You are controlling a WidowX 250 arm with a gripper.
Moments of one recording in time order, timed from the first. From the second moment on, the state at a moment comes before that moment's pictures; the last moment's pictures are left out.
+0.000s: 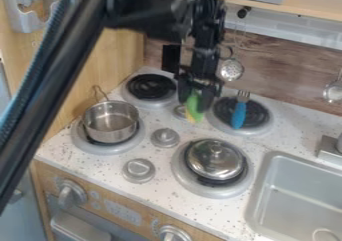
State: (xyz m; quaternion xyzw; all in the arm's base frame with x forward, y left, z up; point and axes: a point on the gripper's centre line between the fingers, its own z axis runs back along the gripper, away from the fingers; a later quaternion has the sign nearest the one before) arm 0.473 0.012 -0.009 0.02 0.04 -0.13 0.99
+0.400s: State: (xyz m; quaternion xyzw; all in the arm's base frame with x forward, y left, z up) arm 0.466 0.012 -0.028 0.01 0.05 -0.13 0.99
